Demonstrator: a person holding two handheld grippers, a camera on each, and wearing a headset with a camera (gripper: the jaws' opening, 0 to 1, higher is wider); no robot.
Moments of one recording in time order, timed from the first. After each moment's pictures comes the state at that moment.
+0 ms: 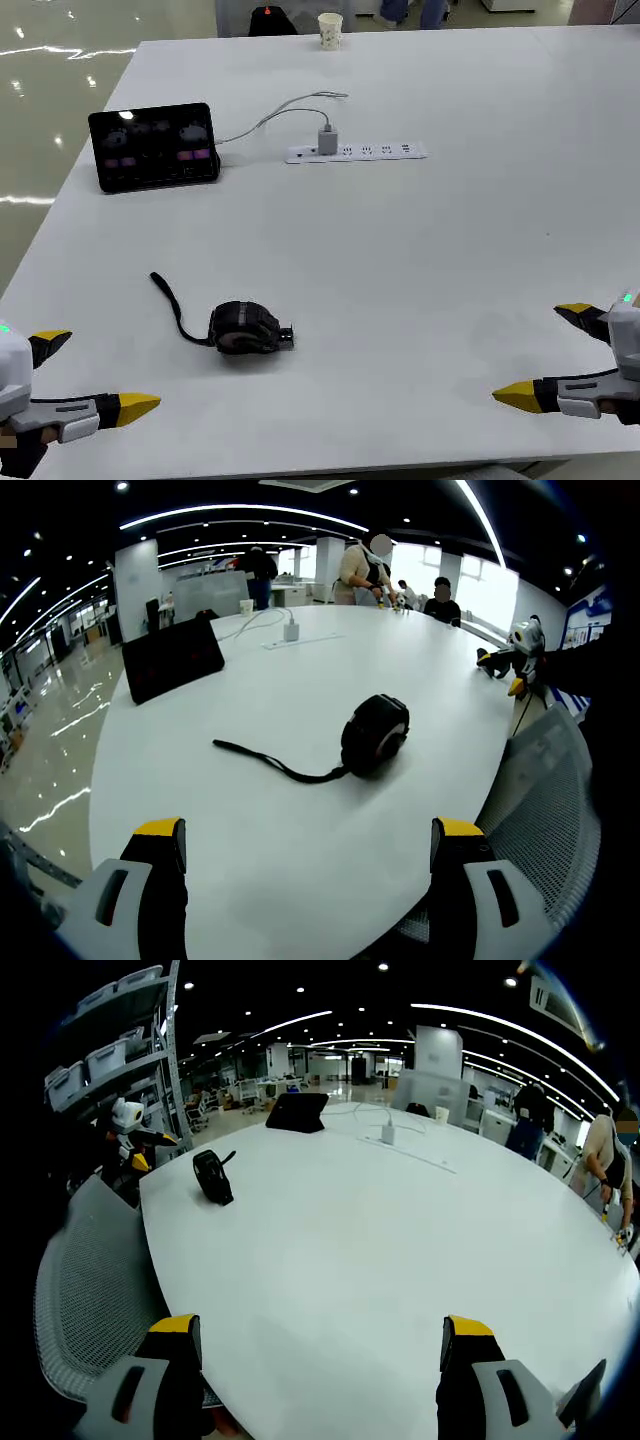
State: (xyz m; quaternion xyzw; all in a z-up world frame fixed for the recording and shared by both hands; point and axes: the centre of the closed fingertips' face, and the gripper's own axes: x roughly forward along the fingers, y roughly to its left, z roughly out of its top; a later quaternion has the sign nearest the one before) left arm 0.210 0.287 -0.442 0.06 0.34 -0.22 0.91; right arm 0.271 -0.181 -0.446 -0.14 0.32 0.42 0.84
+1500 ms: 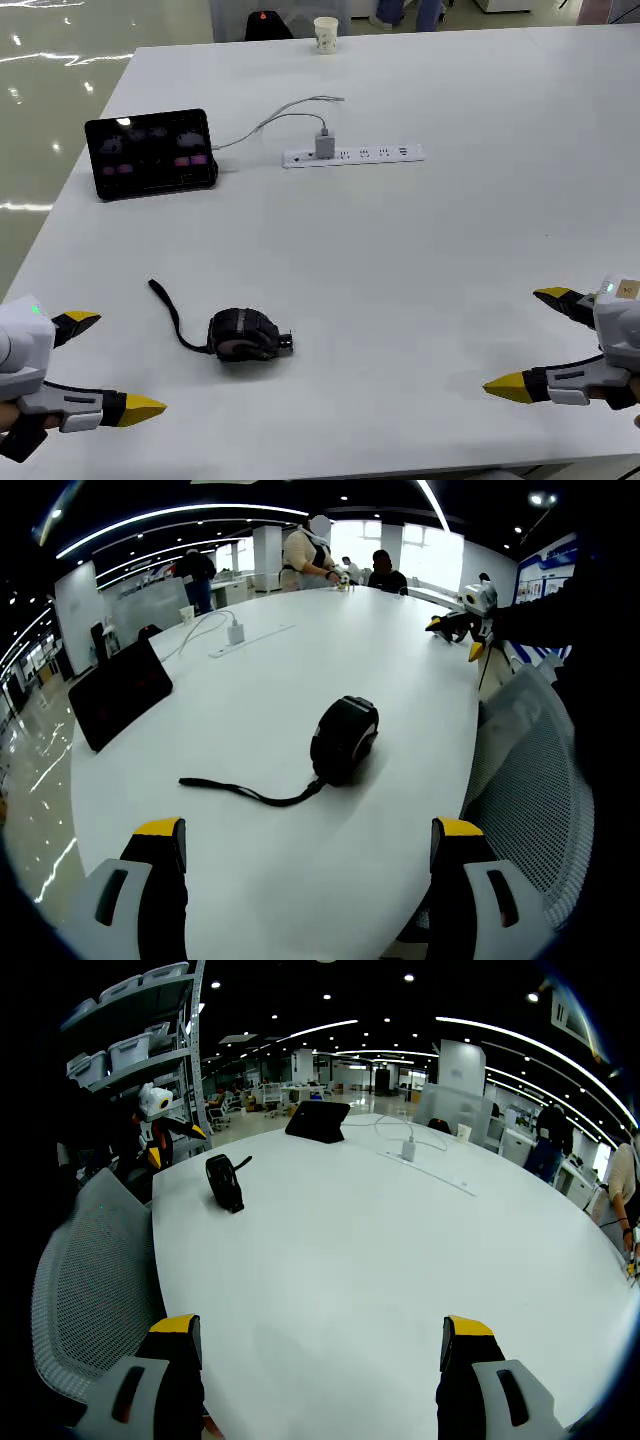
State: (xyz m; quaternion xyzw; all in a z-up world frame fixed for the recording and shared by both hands) left arm 0.233 0.258 -0.434 0.14 0.34 -0.34 0.87; right arm 0.287 -0.160 -0.442 -0.16 0.29 0.46 0.82
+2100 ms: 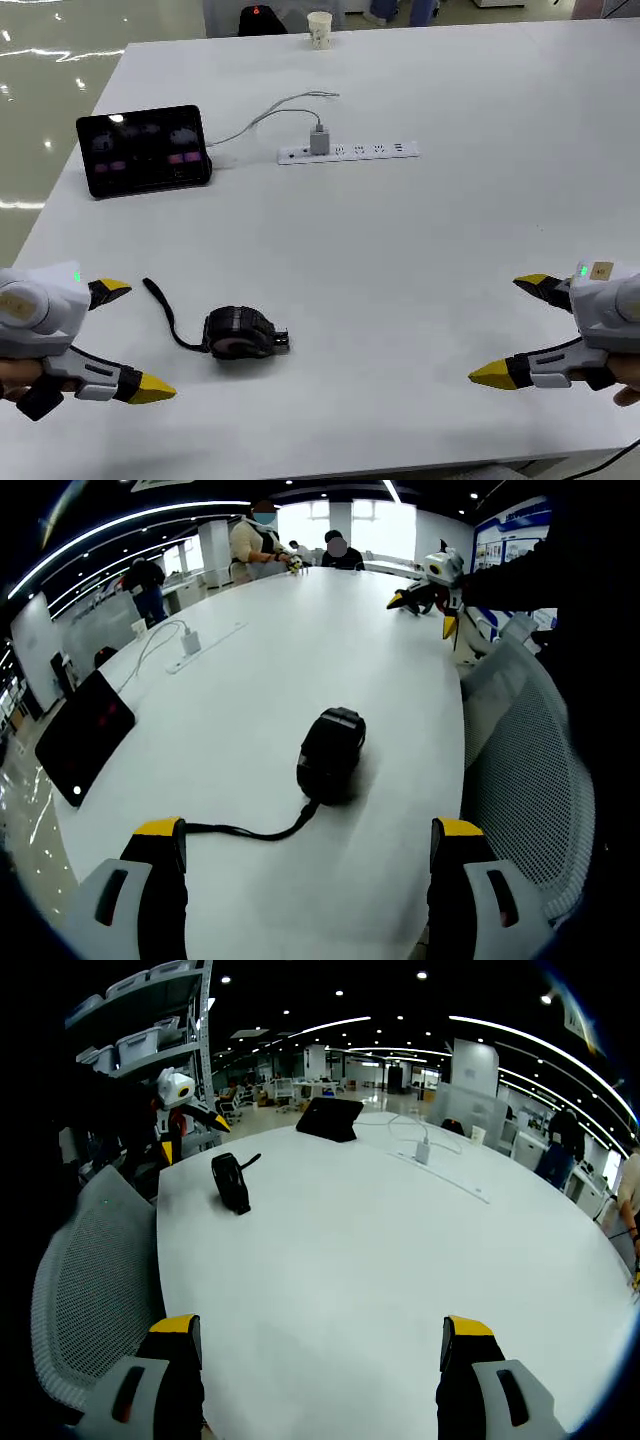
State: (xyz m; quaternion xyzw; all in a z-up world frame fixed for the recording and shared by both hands) left arm 0.257 0.230 -0.434 0.20 0.35 -0.41 0.81; right arm 0.294 -0.142 -0.443 -0.17 0.30 0.49 0.80
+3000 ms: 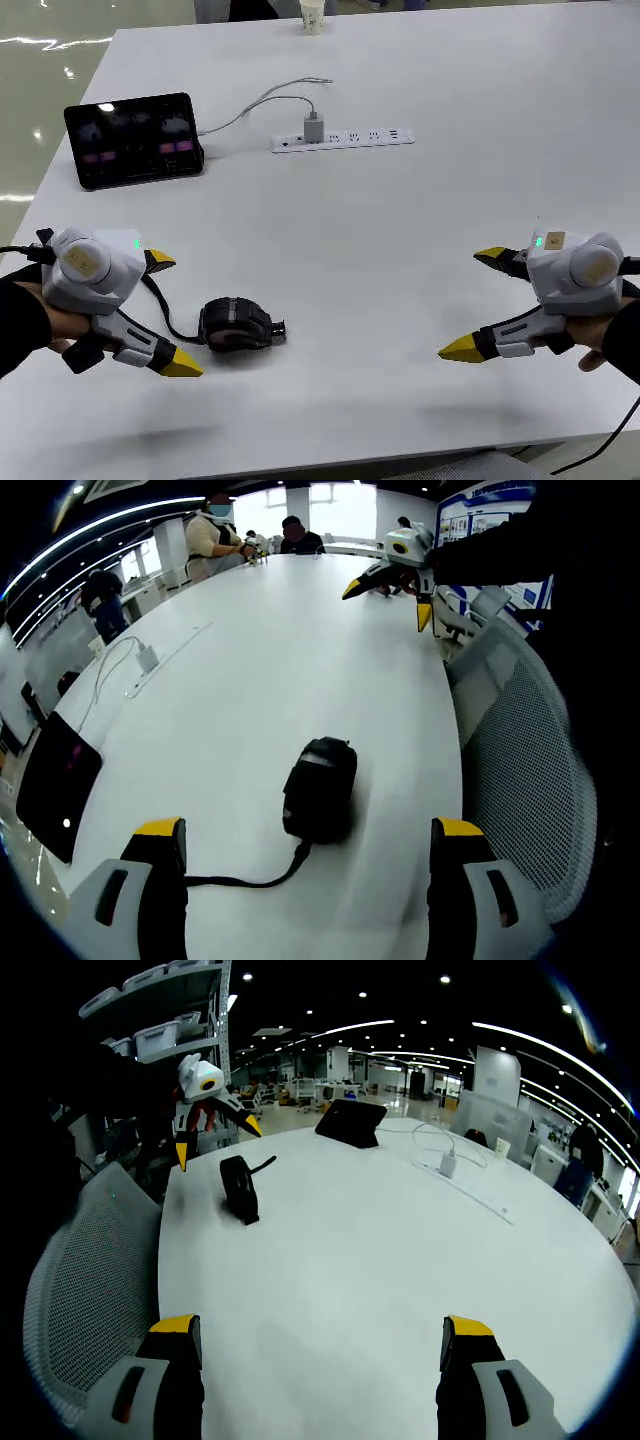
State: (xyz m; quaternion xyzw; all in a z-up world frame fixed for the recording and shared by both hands) left arm 0.277 0.188 -0.441 0.24 0.36 -0.47 0.77; right arm 0.309 -0.107 -0.446 -0.18 0.28 0.52 0.78
